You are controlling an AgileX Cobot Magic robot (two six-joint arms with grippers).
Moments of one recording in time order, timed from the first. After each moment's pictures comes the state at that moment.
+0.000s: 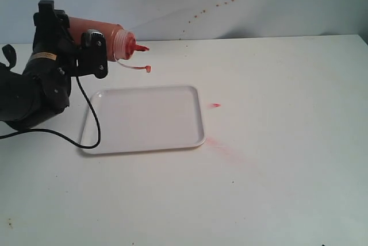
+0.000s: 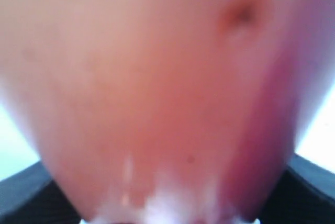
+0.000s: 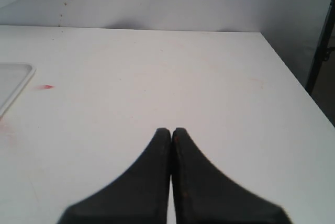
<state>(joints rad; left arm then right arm) -0.35 1.94 -0.93 -0.71 -0.92 2.09 0.03 0.00 0.00 -0.12 0.34 0.08</state>
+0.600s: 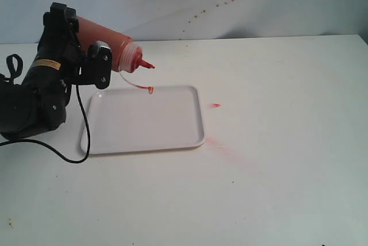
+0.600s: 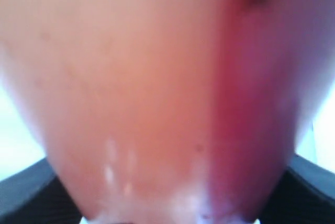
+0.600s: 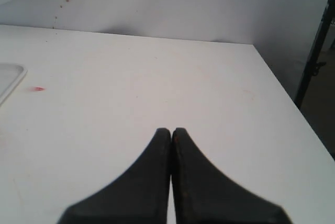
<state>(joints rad) -0.35 1.94 -0.86 -0.52 -1.00 2.11 0.03 0.00 0.00 -0.18 0.32 0.08</state>
